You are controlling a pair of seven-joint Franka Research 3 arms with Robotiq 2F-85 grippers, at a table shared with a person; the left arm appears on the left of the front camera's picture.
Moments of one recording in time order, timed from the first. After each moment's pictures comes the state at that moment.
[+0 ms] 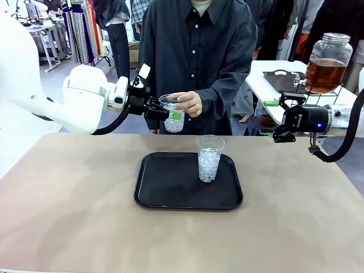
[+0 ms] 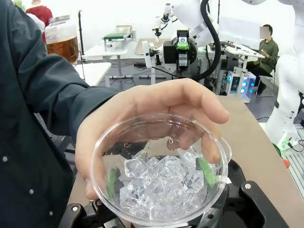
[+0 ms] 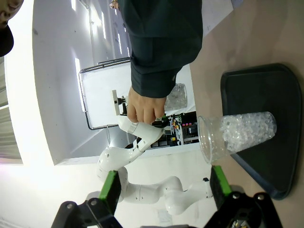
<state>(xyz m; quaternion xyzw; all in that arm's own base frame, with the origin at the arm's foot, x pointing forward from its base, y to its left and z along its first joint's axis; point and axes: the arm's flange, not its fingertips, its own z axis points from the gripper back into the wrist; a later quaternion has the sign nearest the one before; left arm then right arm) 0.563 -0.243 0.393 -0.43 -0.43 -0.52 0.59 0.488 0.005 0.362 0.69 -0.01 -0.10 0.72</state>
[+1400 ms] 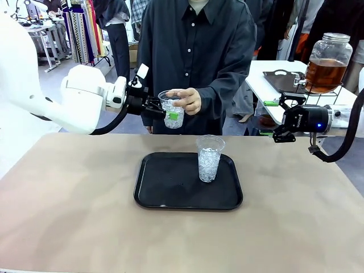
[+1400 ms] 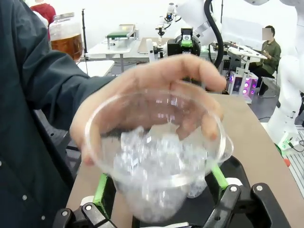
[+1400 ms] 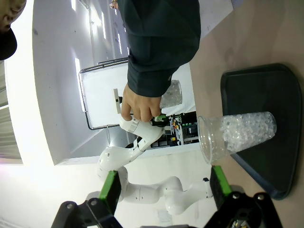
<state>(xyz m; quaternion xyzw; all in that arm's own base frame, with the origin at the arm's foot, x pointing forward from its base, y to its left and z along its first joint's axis) 0.565 -0.231 0.388 -0.43 -0.43 -0.52 0.60 0.488 0.005 0.362 0.69 -0.01 -0.10 0.72</state>
